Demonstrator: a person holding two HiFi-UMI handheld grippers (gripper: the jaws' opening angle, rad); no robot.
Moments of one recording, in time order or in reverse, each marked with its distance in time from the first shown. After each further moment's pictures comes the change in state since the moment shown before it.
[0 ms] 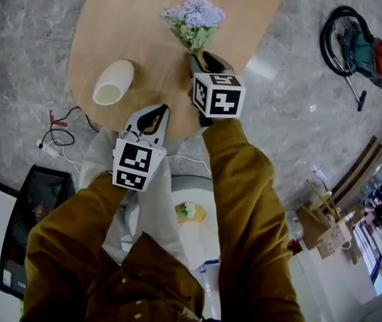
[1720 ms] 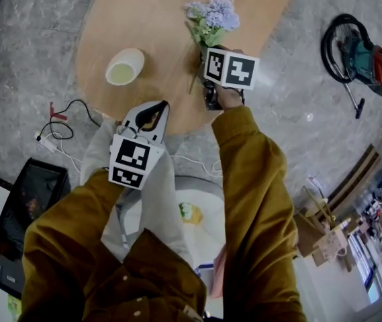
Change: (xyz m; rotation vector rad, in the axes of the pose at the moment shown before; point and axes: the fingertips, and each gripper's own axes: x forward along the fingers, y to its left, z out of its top) left arm -0.034 -0.001 -0.010 0.009 -0.046 0.019; right arm 0.012 0.004 0.006 0.103 0.077 0.050
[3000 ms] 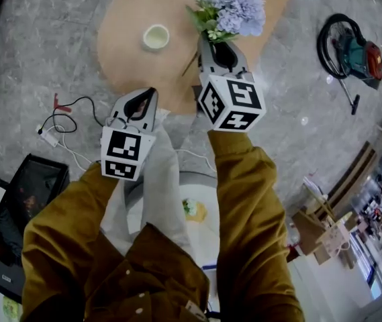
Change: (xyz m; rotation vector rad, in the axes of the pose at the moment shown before) left arm -0.100 0.034 -0.024 0.037 -0.085 0.112; right arm -0.135 0.146 0.019 -0.186 -0.552 0.010
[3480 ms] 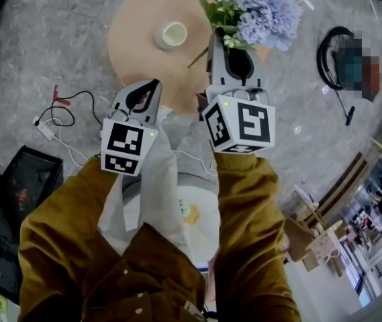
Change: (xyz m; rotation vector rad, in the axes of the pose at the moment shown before) left arm -0.018 0.021 0.014 -0.012 -0.064 0.032; right arm -0.032 0.055 0.065 -0.124 -0.196 0.021
